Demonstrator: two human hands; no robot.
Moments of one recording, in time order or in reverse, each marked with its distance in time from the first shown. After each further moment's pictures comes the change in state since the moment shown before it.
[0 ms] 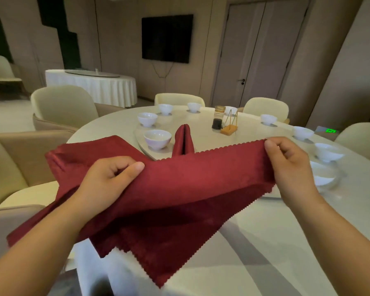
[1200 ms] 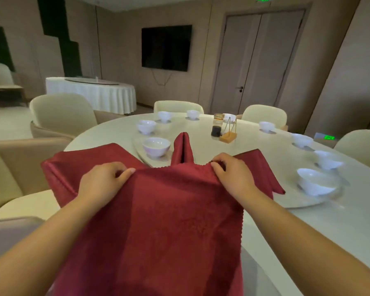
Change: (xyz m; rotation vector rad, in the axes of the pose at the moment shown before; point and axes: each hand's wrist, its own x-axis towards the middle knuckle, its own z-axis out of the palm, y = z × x) left_hand 0.036 -0.053 0.006 0.620 0.061 -0.245; right_hand 0.029 0.038 0.068 -0.644 -0.328 -0.082
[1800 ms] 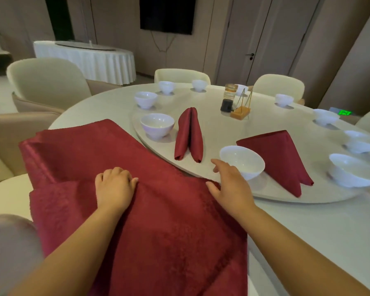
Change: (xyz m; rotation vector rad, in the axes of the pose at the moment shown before) left_hand 0.024 -0.055 0.127 0.337 -0.143 -0.129; right_hand 0.007 0.044 0.097 -0.050 -0.121 -0.055
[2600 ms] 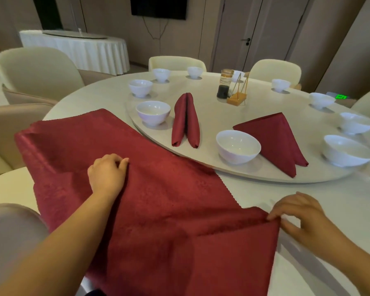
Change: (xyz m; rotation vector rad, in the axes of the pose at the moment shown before) left_hand 0.001 -0.006 -0.005 -0.240 0.076 -0.124; right_hand -0.109 0.080 -0.069 0.016 -0.054 -0.258
